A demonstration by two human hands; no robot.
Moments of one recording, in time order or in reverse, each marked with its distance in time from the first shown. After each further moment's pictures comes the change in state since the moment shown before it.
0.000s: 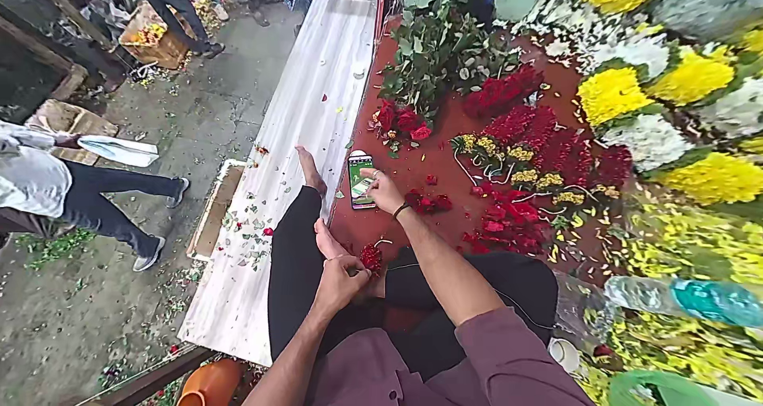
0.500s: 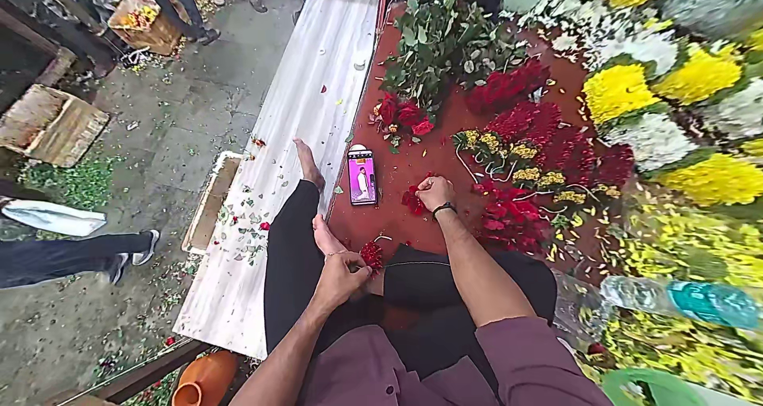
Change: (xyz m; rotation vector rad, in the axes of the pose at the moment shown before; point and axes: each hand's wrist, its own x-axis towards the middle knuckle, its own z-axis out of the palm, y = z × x) left_hand 0.005 0.000 0.002 -0.015 -0.050 0.022; right_hand -0.041 0.062 -0.104 -0.664 0.308 0.475
